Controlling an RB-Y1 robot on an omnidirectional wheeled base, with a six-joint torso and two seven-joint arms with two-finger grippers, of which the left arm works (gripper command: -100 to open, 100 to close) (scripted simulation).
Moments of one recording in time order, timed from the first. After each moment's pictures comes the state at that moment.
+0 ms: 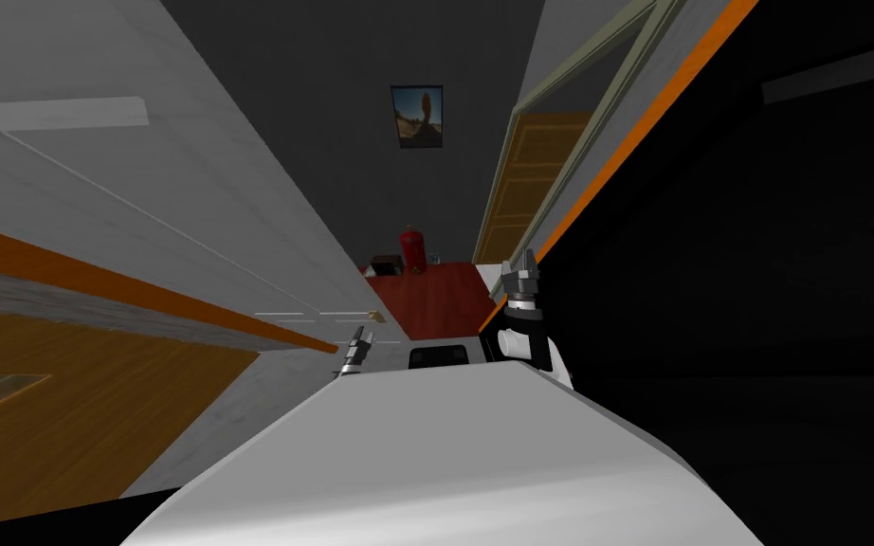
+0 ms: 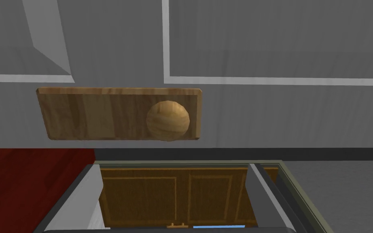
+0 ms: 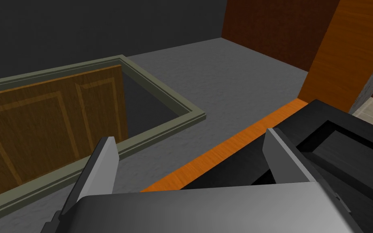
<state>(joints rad) 0.30 0.06 0.60 -0.97 -0.76 -1.11 -2.46</state>
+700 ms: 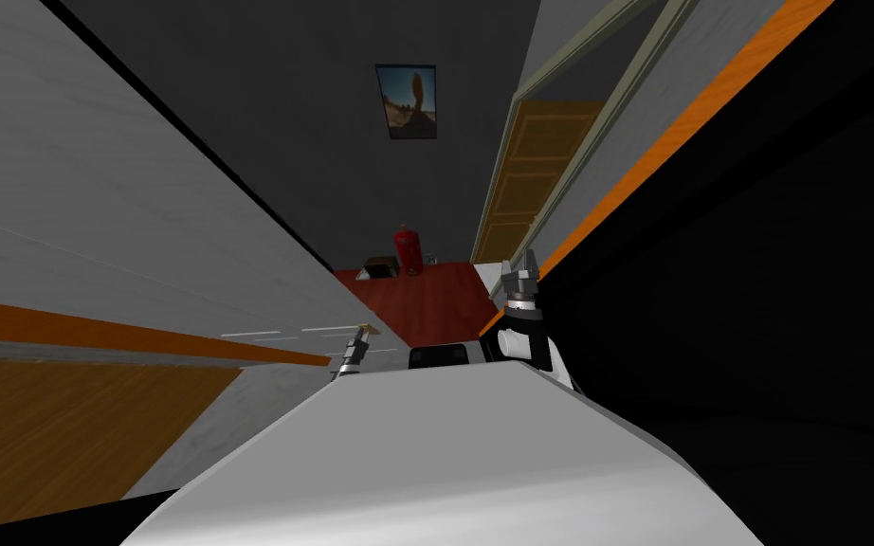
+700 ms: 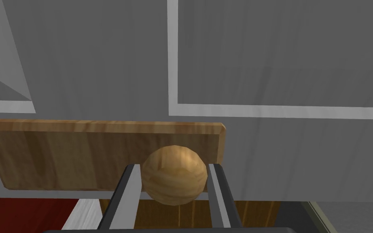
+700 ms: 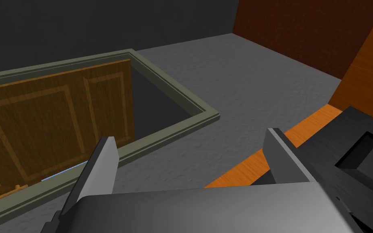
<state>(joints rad) 0.28 0.07 0.63 -0.94 -0.75 -1.10 -2.46</state>
